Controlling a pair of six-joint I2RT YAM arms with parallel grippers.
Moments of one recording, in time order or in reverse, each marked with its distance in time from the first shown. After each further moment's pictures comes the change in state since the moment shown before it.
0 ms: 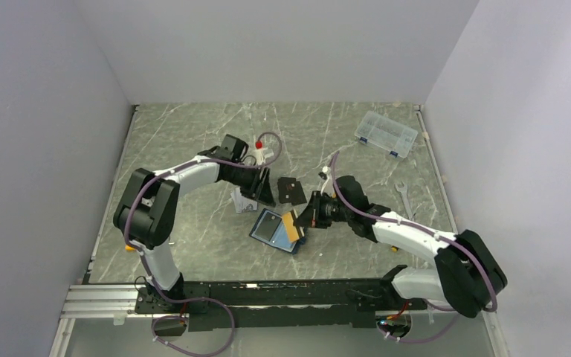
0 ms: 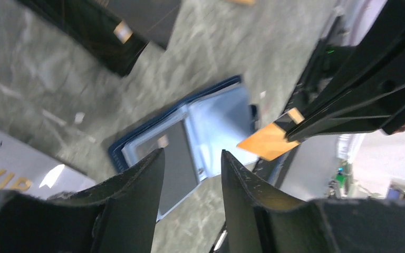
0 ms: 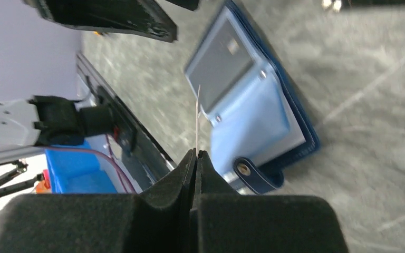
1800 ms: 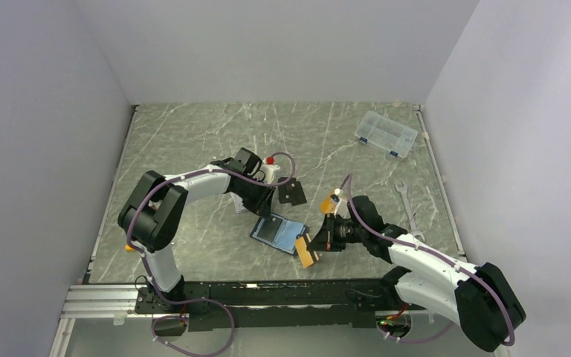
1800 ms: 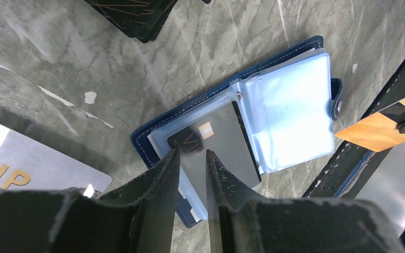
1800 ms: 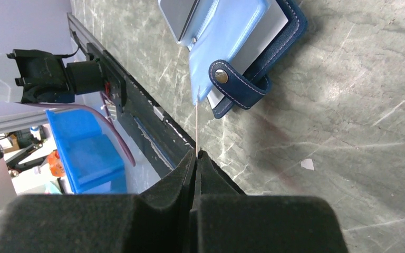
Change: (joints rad) left arm -0.125 0.003 -0.088 -0.032 -0.321 0.161; right arm -0.031 -0.227 -0.208 -0.179 -0.109 0.015
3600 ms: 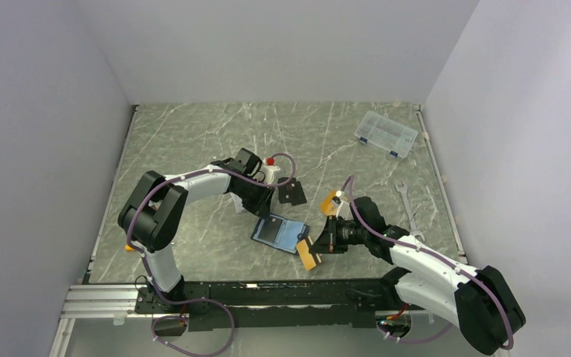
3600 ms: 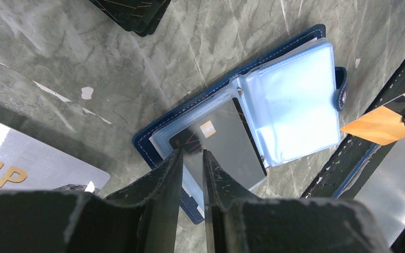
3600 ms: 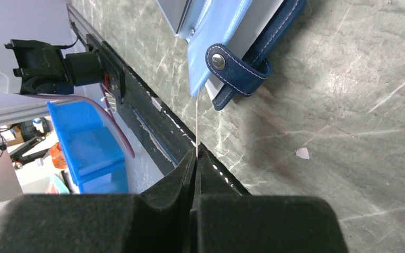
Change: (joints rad) left arm -0.002 0.000 0.000 -0.016 -0.003 0.010; right arm -0.031 -0.016 -0.017 -0.023 -0.052 -0.027
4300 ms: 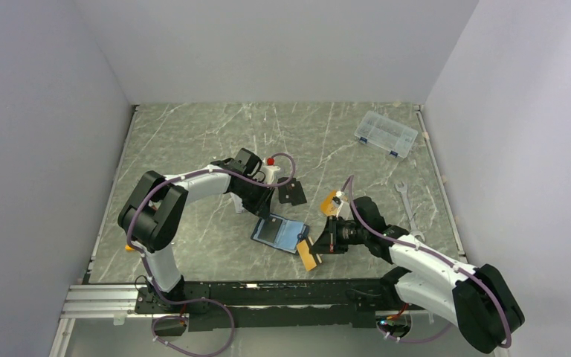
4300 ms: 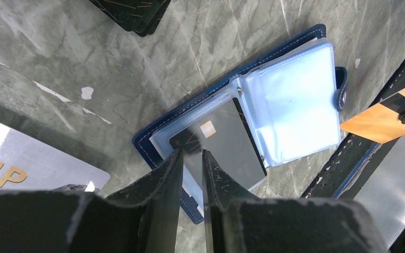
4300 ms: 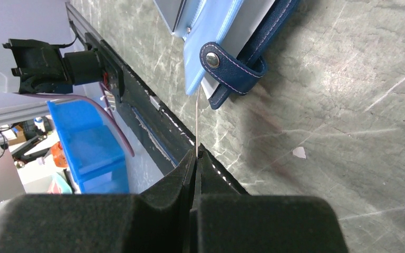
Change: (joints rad) left arm 0.000 0.000 0.000 0.000 0.000 0.000; right arm -0.011 0.013 -0.005 -0.001 -0.016 -0.009
